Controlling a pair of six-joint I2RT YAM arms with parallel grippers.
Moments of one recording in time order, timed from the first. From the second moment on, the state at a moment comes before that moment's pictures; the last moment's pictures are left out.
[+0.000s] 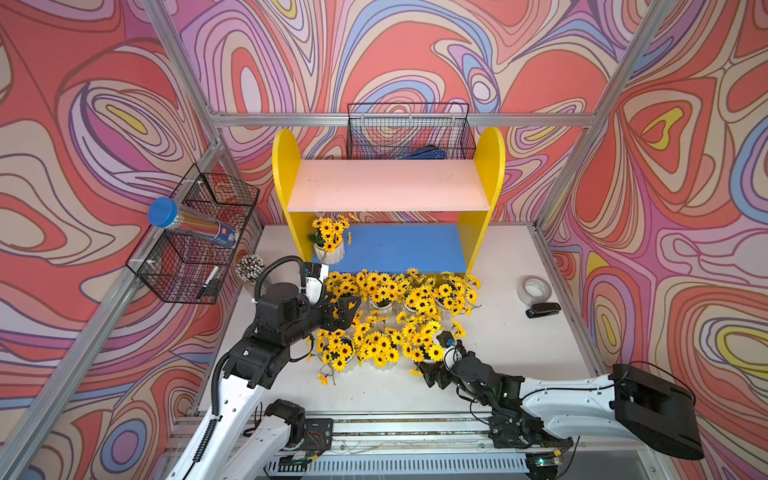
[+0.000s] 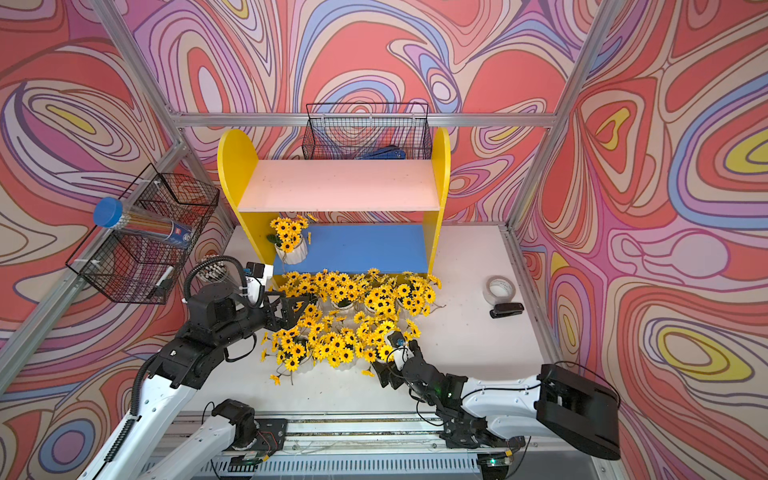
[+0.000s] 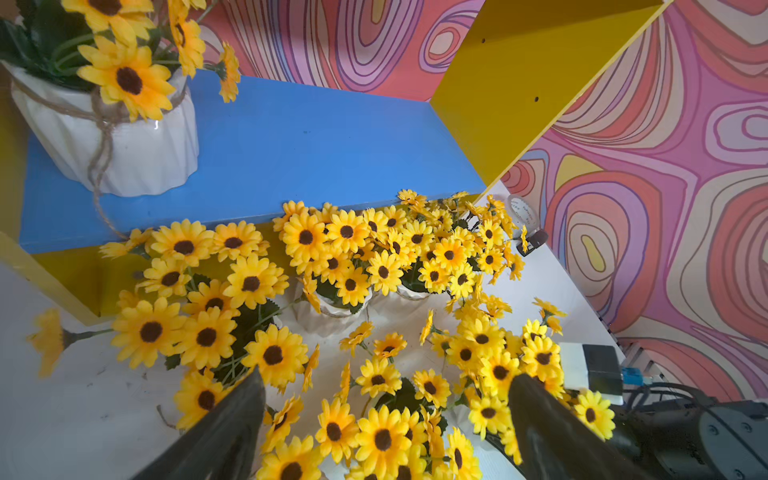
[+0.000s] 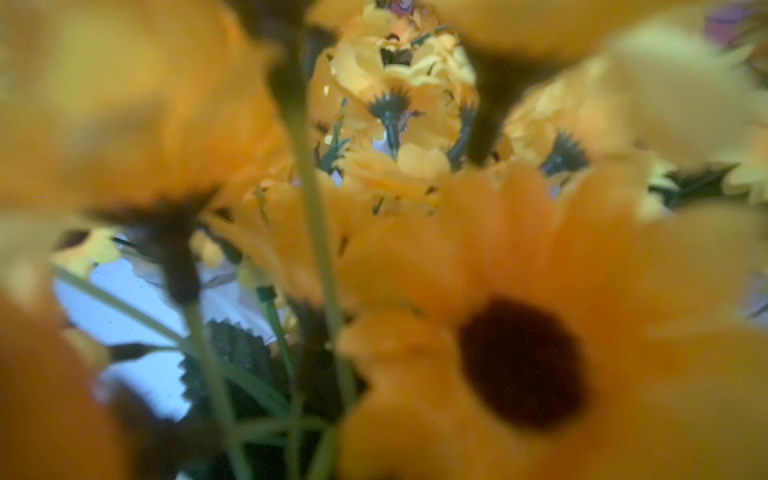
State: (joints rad) left arm -0.32 0.73 0.84 -0.54 0.33 -0.33; right arm 1.13 1.17 0.16 0.55 0.40 0.26
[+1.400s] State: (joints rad) left arm -0.32 0.68 0.82 -0.52 0.26 -0.31; right arm 1.16 1.65 0.19 1.09 0.53 0.29
